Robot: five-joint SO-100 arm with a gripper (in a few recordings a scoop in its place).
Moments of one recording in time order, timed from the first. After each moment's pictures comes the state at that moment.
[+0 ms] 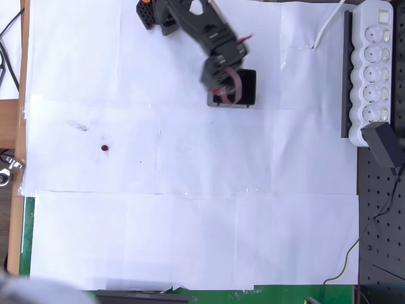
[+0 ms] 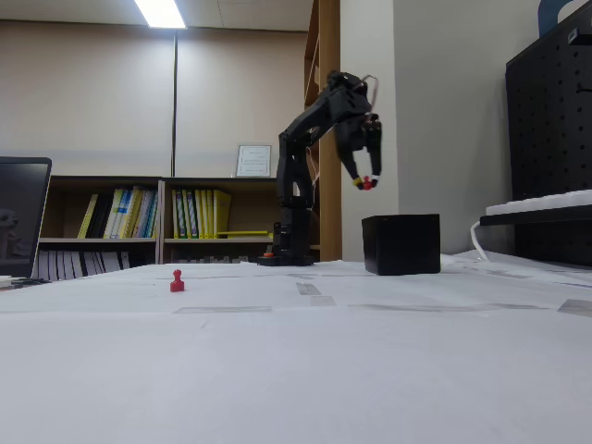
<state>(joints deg) -41.6 80.6 104.5 94.4 -135.8</state>
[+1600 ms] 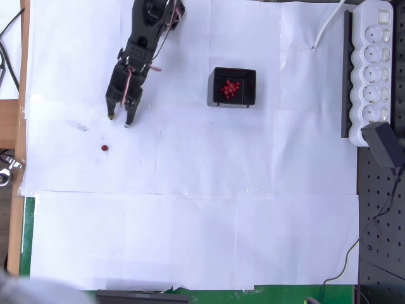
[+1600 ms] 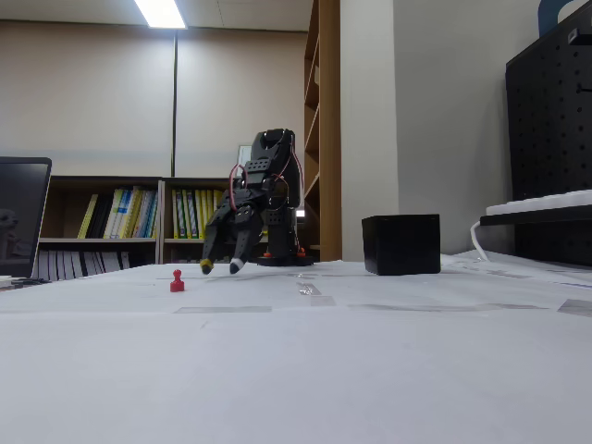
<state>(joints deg) 20.8 95.8 48.9 -9.0 -91.1</state>
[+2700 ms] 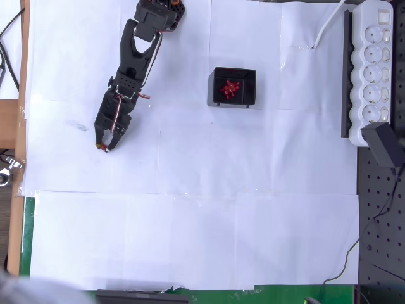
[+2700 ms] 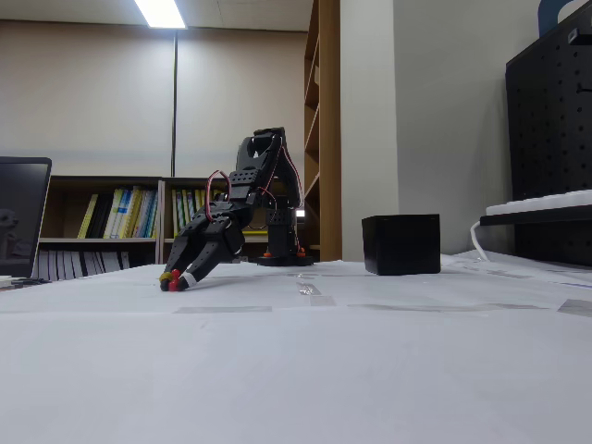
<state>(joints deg) 20.7 112.0 68.4 -8.7 -92.1</state>
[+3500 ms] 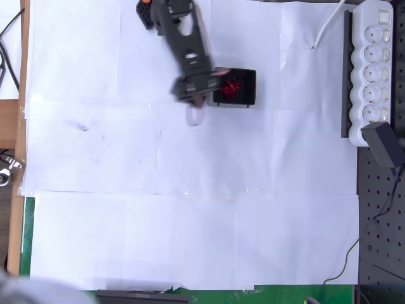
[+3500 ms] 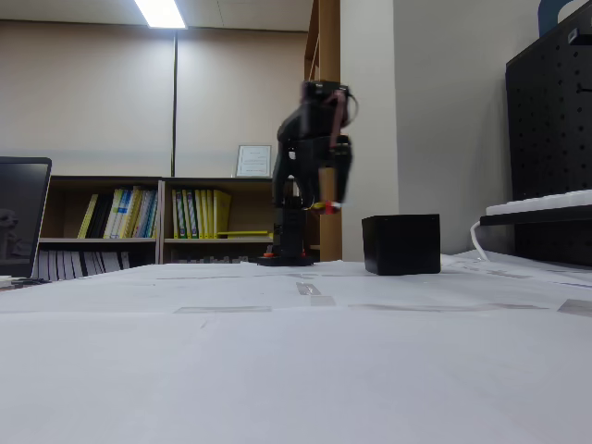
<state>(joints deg) -30.7 89.2 103.8 96.8 -132.5</state>
